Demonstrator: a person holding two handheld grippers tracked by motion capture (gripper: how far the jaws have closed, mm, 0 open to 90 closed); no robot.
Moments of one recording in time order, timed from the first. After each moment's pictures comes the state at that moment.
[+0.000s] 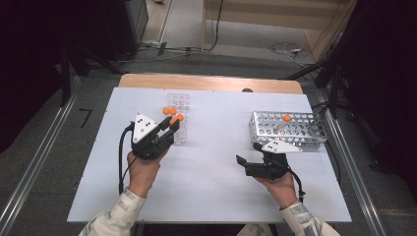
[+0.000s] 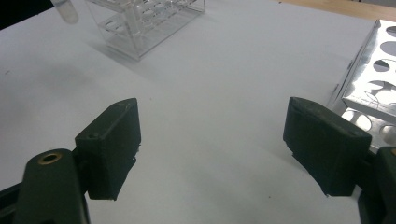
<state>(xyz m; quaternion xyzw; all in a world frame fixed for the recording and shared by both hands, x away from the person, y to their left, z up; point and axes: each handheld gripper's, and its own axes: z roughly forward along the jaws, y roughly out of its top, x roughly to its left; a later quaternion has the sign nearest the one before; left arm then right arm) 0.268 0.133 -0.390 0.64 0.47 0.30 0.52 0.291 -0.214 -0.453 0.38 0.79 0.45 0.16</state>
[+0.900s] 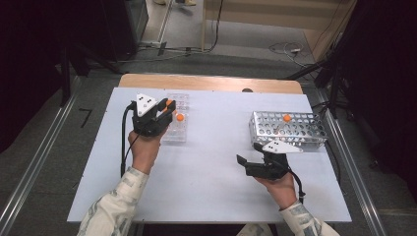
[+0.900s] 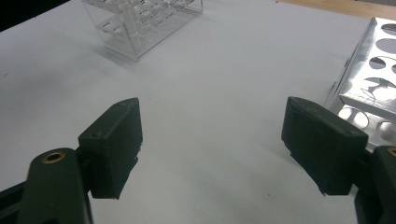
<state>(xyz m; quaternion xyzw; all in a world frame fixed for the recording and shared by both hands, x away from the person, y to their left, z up) 0.318 0.137 -0.385 0.63 0.50 0.33 0.49 0.289 -0.215 -0.452 0.38 0.79 0.45 0.17</state>
